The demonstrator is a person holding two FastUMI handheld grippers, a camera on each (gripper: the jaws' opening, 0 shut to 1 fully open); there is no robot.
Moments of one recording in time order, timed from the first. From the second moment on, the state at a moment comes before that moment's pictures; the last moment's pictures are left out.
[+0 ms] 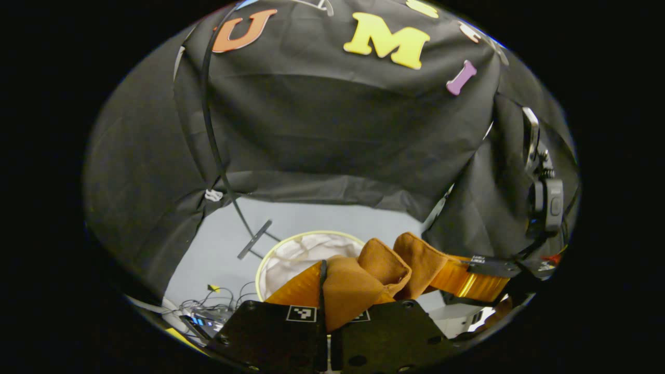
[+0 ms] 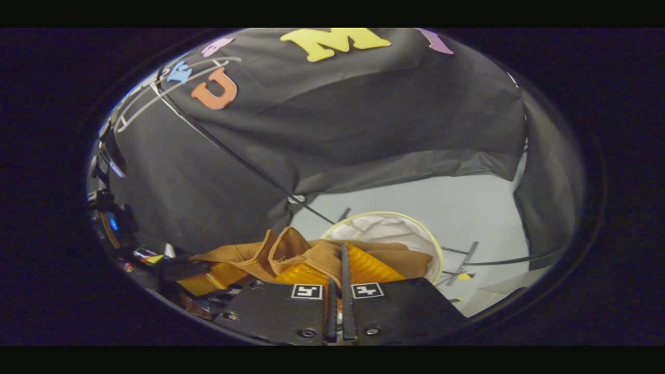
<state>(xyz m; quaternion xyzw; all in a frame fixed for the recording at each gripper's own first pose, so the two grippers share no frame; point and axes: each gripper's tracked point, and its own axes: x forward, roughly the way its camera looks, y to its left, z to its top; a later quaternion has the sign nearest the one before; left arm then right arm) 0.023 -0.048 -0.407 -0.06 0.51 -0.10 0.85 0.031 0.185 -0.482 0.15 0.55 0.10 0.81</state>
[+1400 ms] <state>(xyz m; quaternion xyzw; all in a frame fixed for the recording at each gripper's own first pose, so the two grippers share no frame) 0.056 -0.028 -0.323 0.02 0.44 -0.13 0.89 0.030 0.088 -0.362 0.09 0.43 -0.06 0.89</state>
